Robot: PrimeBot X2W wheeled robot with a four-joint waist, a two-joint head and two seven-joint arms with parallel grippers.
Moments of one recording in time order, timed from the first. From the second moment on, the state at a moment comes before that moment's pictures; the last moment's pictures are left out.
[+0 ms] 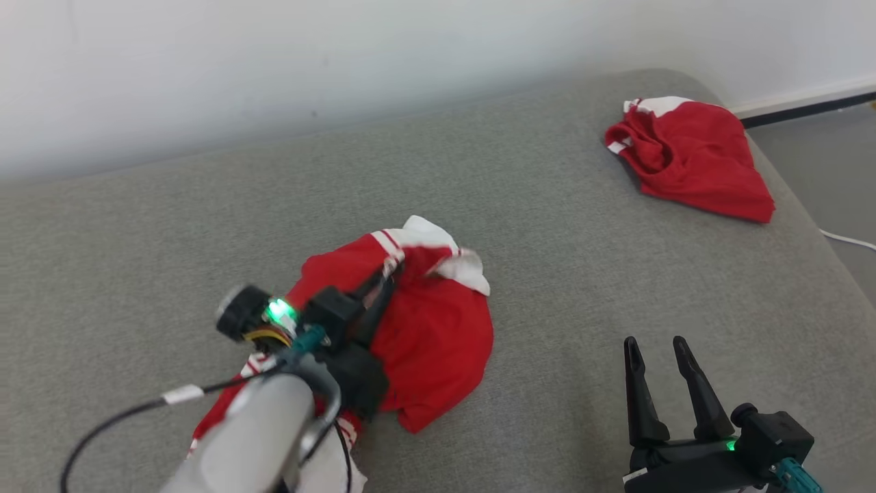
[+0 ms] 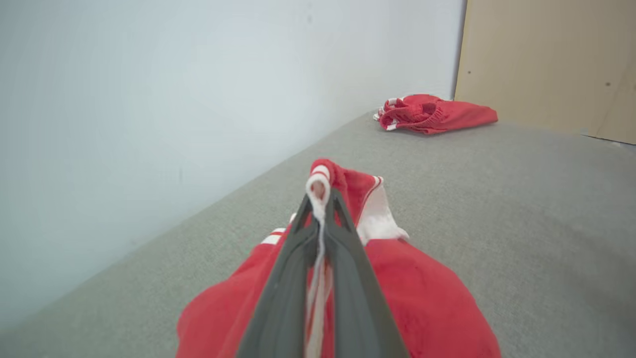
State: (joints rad) left arm -0.62 0.16 -0.63 0.67 -0.28 -0.13 -0.26; right arm -0.03 -0.05 0.01 0.14 0.26 0.13 -0.26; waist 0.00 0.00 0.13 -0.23
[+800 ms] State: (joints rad) left arm -0.74 0.54 -0.35 0.72 -0.40 -0.09 -0.26; right arm -0.08 -0.06 0.02 0.18 0.25 0.13 -0.26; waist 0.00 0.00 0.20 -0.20
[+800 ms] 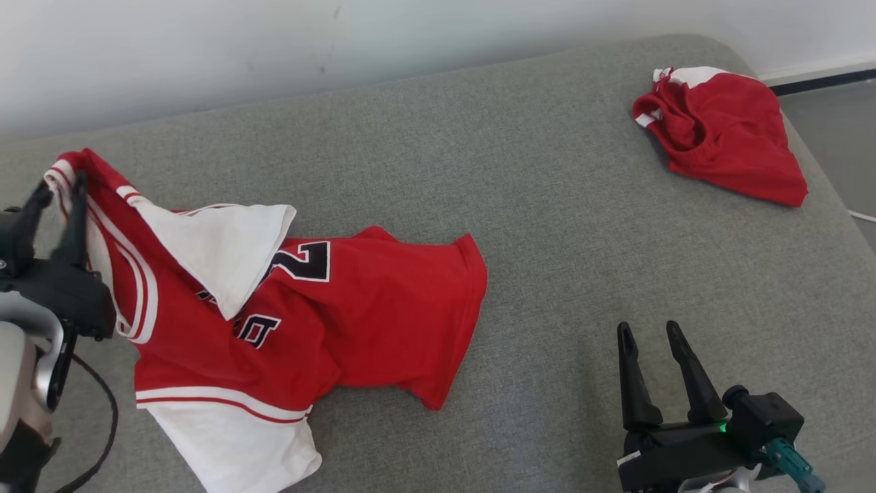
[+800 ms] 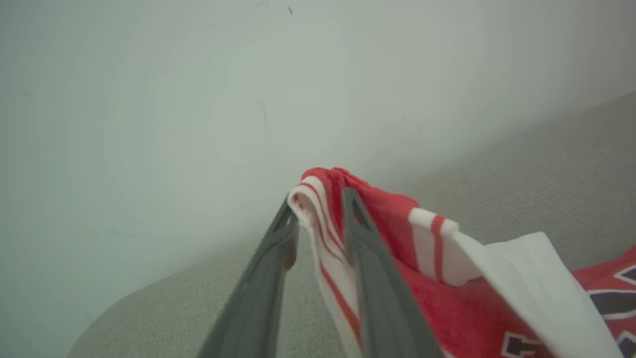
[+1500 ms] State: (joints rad) left arm -0.50 0.53 -0.21 0.37 -0.35 -0.02 -0.26; right arm -0.02 -0.06 0.01 0.21 0.26 0.13 -0.26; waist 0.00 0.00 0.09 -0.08
